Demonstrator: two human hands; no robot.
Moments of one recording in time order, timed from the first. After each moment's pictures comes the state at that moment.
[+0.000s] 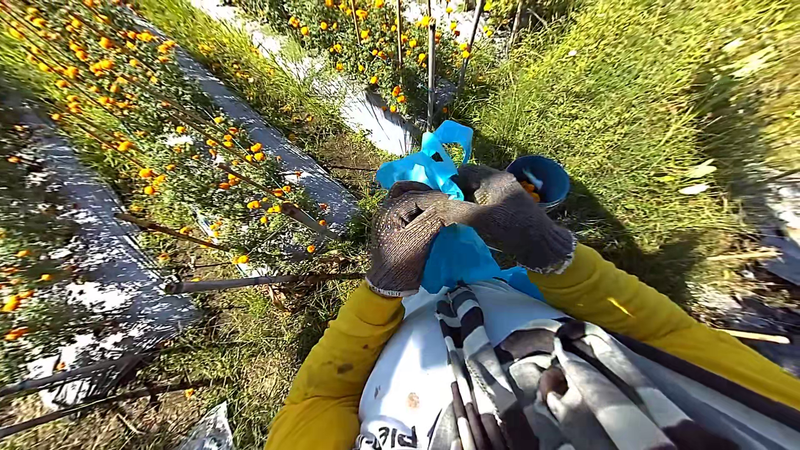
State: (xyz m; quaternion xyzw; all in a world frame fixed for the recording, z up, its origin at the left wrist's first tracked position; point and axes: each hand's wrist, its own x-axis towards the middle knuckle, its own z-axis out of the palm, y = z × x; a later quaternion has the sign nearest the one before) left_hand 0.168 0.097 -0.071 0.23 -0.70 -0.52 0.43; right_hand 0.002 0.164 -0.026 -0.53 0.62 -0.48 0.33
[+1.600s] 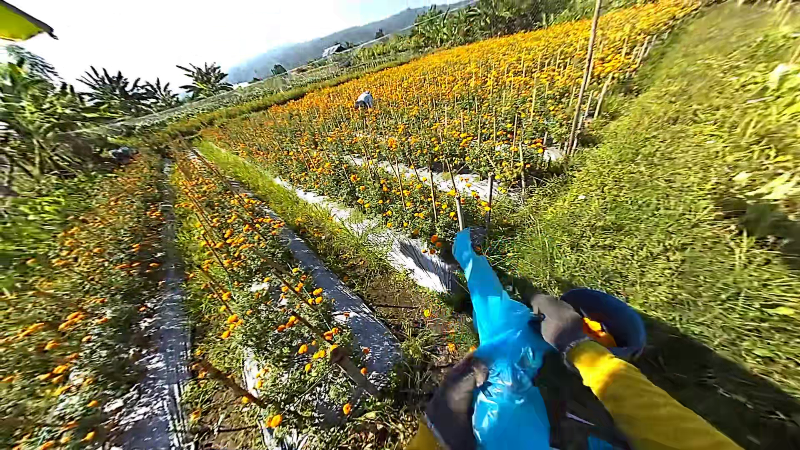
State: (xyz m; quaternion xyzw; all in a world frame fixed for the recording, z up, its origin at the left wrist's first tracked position) left_hand 0.168 0.084 -0.092 0.18 -0.47 -0.82 0.28; right_hand -0.107 0.102 -0.117 -0.41 0.89 -0.12 0.18
